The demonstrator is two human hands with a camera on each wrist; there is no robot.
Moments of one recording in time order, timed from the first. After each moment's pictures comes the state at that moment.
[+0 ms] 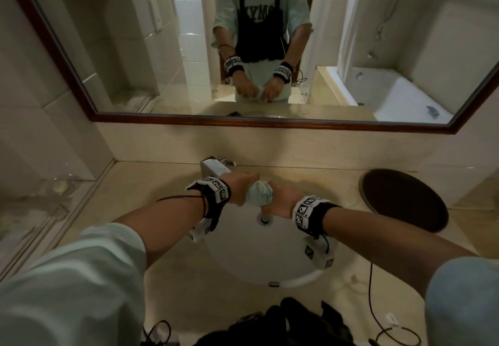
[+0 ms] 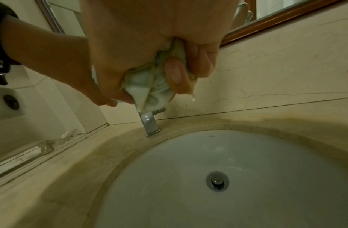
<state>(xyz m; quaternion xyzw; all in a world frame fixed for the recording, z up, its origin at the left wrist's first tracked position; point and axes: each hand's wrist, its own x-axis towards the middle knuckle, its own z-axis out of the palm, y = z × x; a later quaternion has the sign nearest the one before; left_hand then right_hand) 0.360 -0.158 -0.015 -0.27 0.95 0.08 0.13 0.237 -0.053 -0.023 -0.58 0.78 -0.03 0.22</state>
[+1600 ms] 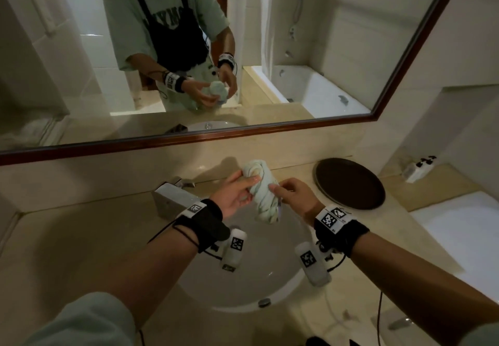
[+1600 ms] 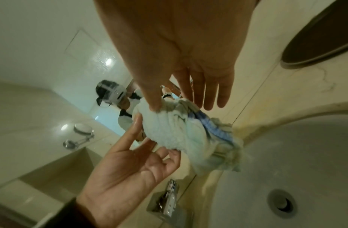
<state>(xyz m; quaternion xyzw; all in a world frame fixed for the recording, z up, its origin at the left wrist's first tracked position) 0.308 -0.184 -0.040 -0.21 0.46 0.86 -0.10 0.194 -0.036 -0.024 -0.27 0.80 -0.47 0.24</state>
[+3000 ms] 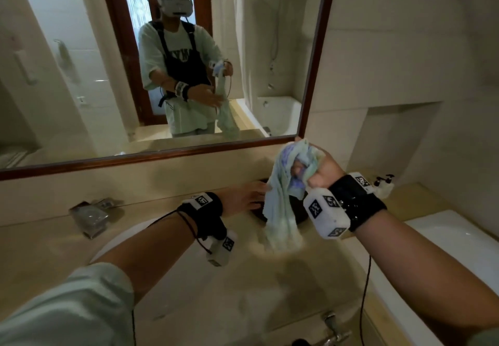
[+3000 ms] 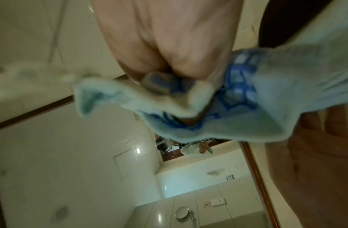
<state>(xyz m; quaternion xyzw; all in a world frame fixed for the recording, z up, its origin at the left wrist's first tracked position) 0.117 0.074 0.054 -0.14 0.67 0.72 0.07 0.006 0.221 0.138 -0.18 0.35 -0.77 0.50</state>
